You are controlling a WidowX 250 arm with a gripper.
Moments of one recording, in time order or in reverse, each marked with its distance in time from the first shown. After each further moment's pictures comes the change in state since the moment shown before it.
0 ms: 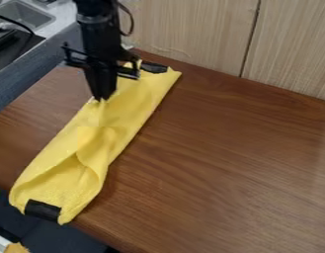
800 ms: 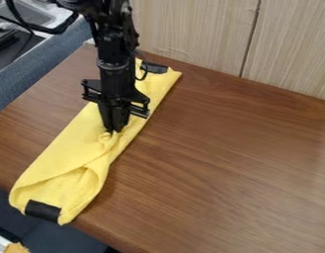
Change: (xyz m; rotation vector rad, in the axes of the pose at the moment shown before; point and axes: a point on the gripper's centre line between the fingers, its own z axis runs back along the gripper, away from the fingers) arm -0.008 -0.003 -0.053 0.051 0.070 -0.054
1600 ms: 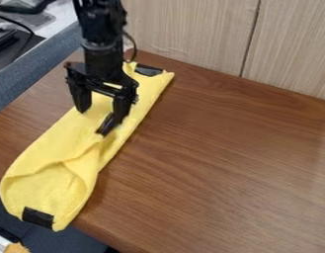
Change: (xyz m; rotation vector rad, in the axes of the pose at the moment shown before) arm -0.011 0.011 0.041 0.013 -0.037 0.028
